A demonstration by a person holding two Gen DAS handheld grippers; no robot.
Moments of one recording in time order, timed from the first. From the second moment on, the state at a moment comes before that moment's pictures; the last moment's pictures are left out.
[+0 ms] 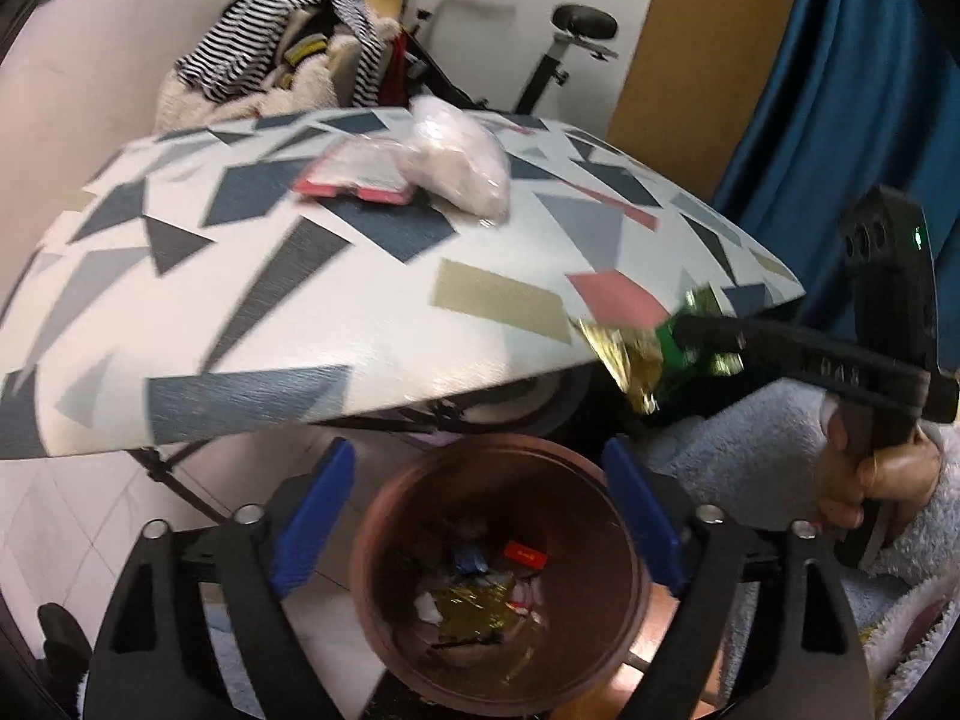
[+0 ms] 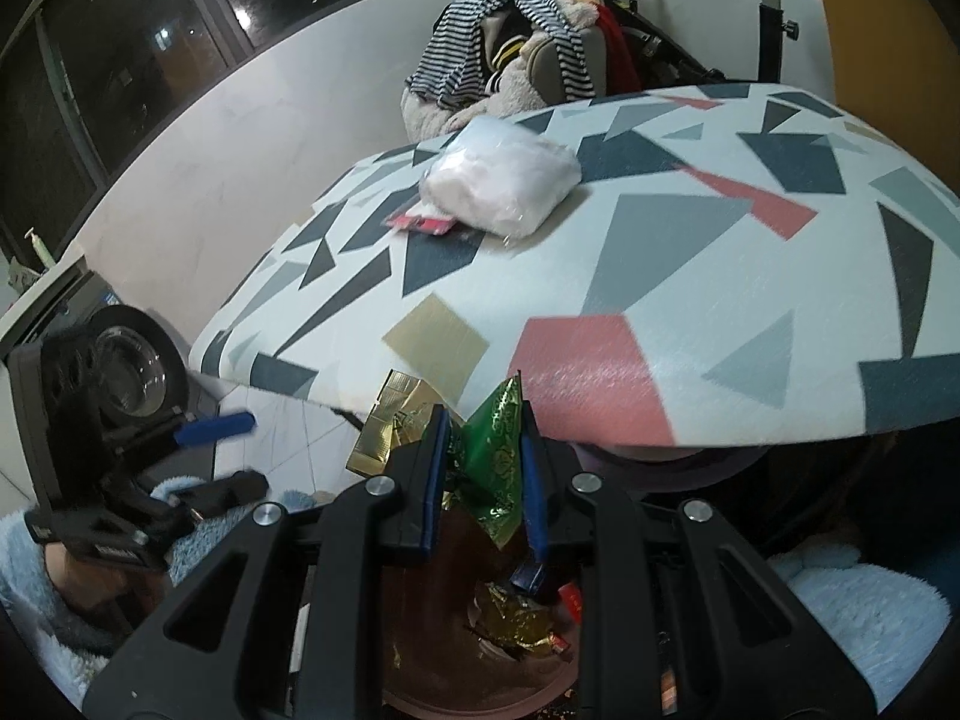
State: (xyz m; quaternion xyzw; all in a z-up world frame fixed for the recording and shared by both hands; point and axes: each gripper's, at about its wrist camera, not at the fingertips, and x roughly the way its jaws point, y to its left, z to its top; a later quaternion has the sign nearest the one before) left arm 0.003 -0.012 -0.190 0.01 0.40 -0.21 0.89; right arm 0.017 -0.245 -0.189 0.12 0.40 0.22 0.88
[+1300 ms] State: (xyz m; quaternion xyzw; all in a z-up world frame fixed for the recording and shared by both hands) left arm -0.015 0.034 -0.195 -0.02 0.35 -0.09 0.93; right arm 0.013 -0.181 -0.263 0.01 0.50 0.20 0.84
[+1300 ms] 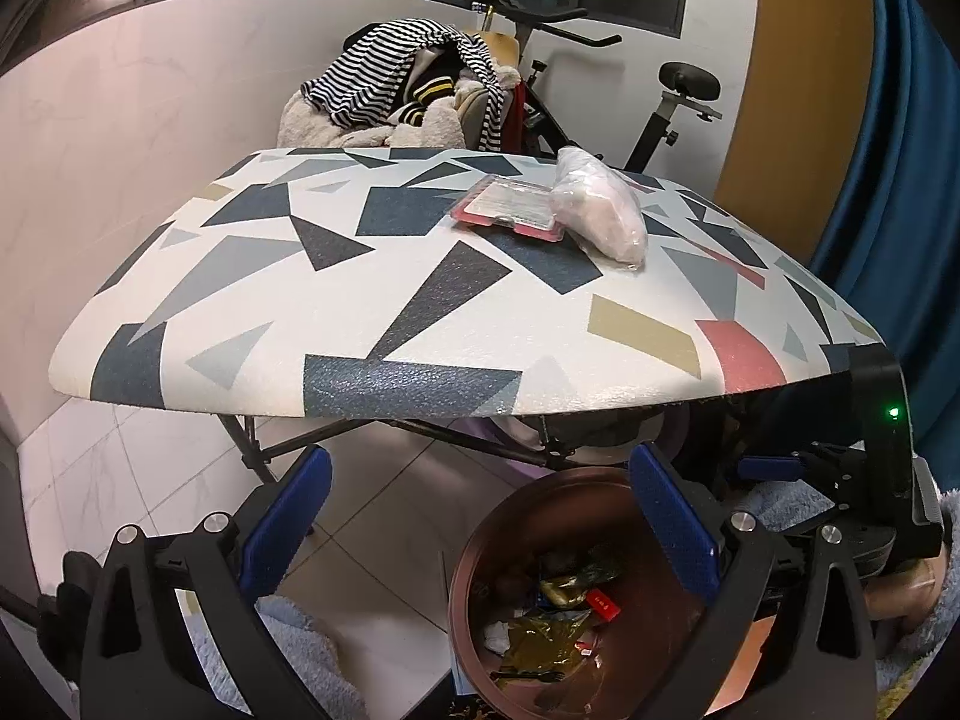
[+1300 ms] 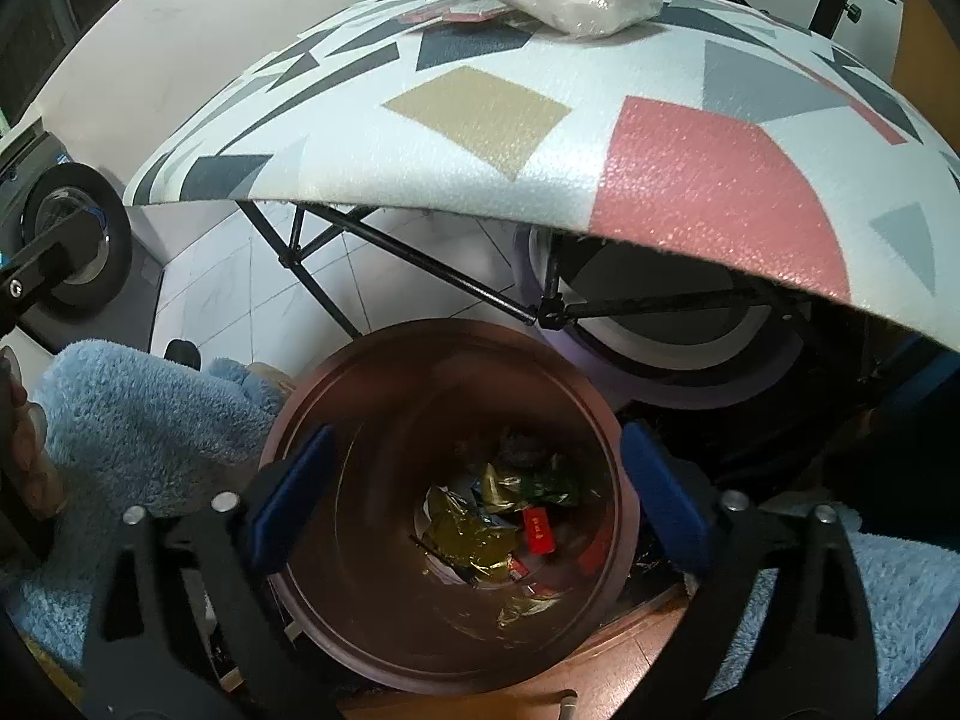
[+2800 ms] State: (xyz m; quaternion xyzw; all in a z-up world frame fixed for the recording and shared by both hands) left arm 0.173 0.090 -0.130 -0.14 0.36 -0.12 0.91; right arm 0.242 -0.199 -0.171 0.19 0.43 0.10 0.88
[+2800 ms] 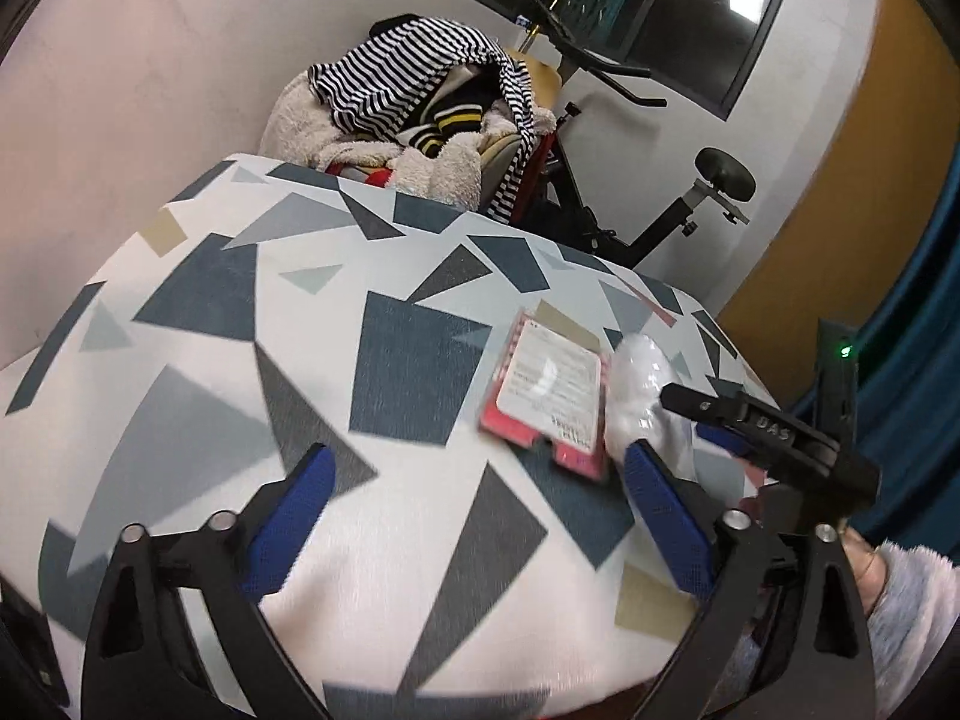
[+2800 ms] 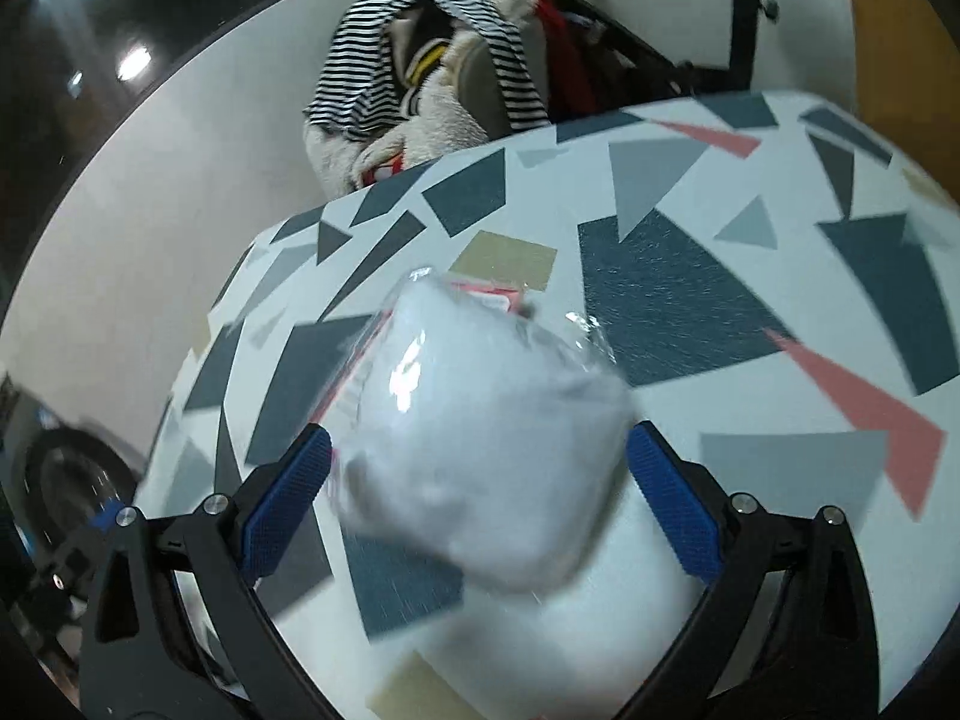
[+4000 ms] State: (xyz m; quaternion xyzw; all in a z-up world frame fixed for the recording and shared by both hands) left arm 0.330 0.008 -0.206 -0.07 0.47 -0.13 0.87; right arm 0.198 -0.298 -0.185 0.22 0.40 0.11 0.88
